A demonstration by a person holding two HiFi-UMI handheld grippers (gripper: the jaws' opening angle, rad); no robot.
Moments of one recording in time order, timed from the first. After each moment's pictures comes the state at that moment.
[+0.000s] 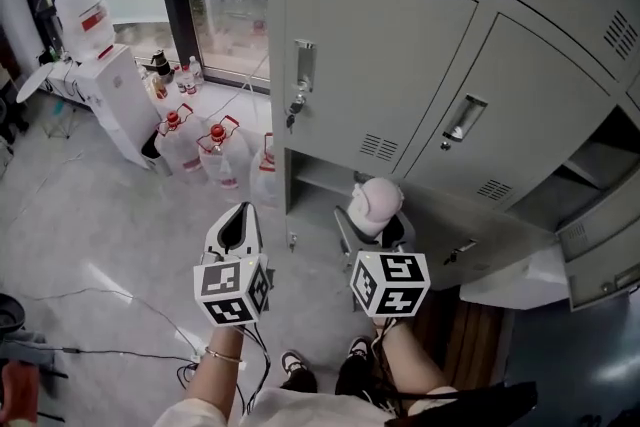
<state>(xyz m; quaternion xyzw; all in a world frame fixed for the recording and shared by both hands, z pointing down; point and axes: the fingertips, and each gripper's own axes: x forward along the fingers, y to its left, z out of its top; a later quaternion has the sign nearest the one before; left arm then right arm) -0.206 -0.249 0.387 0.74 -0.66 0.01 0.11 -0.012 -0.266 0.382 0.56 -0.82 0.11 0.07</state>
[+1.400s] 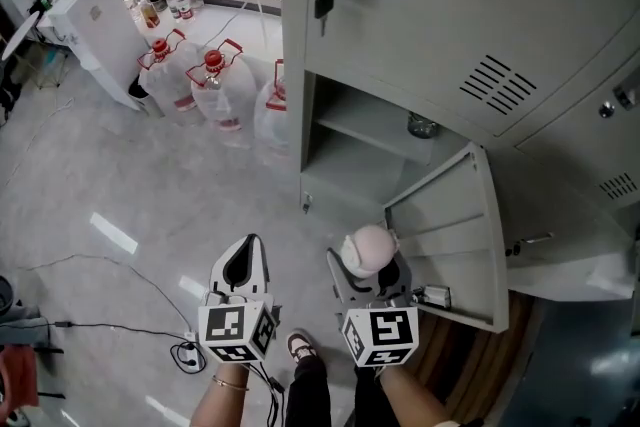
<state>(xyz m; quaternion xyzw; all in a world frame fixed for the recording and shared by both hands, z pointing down) -0.229 -0.264 0.673 0.73 -0.66 0.05 0.19 -0.061 -0.274 0.666 0.52 -0.83 0.15 0.12</state>
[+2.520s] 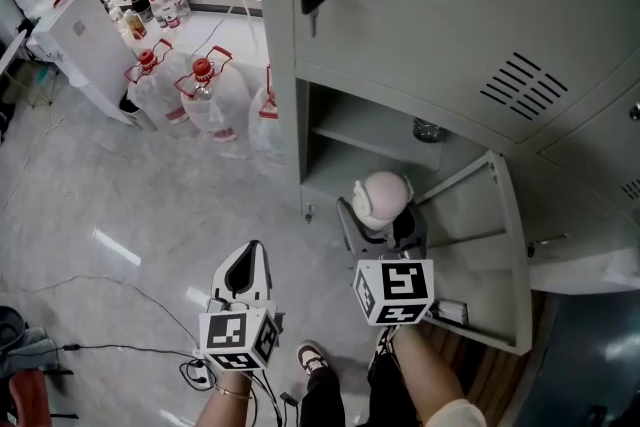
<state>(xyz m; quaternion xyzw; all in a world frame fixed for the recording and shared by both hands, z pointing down) -0.231 -0.299 0.704 0.74 -0.64 0.07 0.19 -0.057 -0.385 0.662 0.55 -0.82 0.09 0.11</state>
